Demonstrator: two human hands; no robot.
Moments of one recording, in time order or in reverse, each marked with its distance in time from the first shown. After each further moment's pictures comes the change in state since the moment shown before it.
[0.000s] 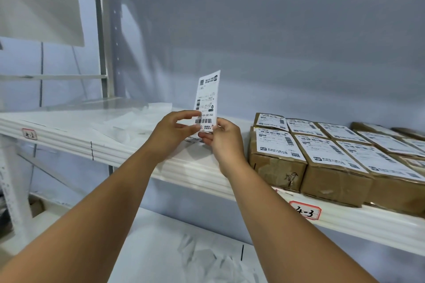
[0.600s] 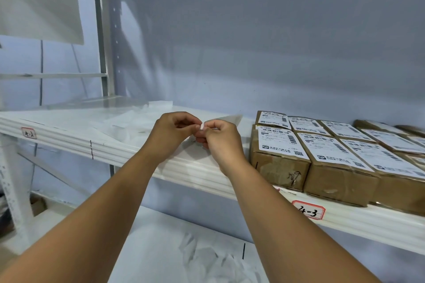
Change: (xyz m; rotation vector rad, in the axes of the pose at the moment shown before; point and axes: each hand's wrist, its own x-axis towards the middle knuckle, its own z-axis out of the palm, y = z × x) left_hand -0.007 0.001 0.002 0.034 0.054 0.047; right_hand 0.001 0.002 0.000 -0.097 -0.052 0.048
